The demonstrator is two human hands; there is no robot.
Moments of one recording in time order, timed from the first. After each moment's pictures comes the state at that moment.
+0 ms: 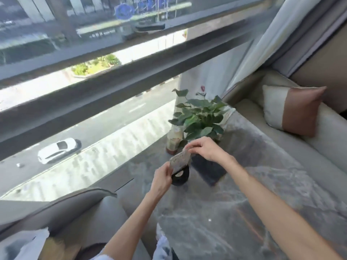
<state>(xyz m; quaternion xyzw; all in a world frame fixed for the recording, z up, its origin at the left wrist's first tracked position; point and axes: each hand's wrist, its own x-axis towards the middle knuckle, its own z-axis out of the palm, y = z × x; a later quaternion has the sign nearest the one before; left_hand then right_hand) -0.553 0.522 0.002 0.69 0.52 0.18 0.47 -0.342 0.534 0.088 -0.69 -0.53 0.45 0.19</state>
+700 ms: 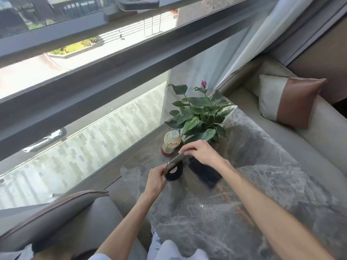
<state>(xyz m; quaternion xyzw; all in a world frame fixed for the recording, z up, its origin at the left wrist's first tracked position) -0.546 0.569 -0.017 0.72 0.49 0.17 0.45 -0.337 0.570 0.046 -0.72 -0.52 0.43 0.16</state>
